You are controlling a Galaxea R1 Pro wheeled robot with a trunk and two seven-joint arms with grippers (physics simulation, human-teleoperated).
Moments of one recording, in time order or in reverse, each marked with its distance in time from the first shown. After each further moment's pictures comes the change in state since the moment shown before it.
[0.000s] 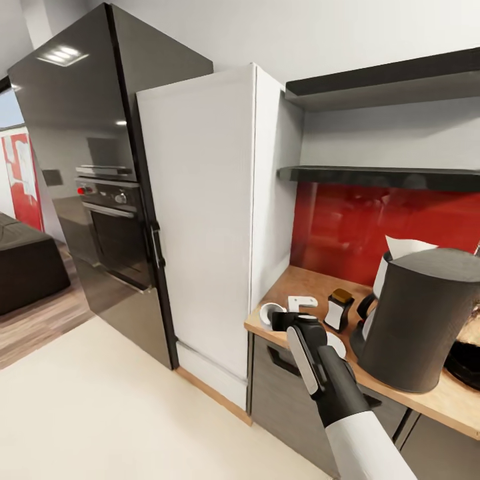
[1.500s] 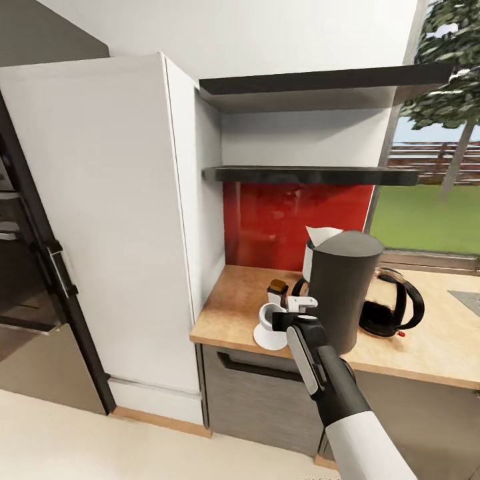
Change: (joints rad) left arm 0.000 0.001 0.000 -0.002 0.001 0.000 0.000; right arm 0.000 0.000 0.001 0.002 0.000 0.000 0.000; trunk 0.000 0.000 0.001
